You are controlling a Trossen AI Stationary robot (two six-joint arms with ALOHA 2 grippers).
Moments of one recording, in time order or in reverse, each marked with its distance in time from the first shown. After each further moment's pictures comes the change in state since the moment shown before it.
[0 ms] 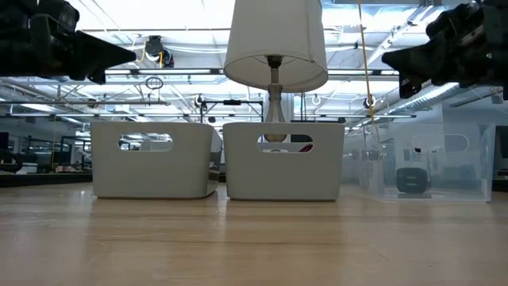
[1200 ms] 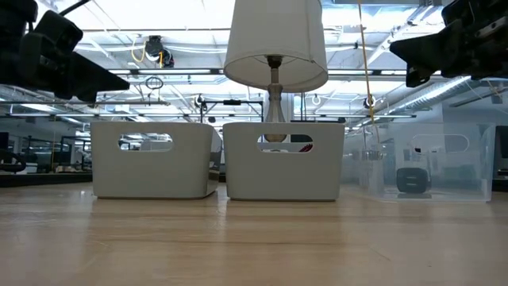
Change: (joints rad) left arm -0.192 0.000 0.001 -0.207 -0.245 -0.130; right arm 0.350 0.020 0.000 0.015 0.341 -0.154
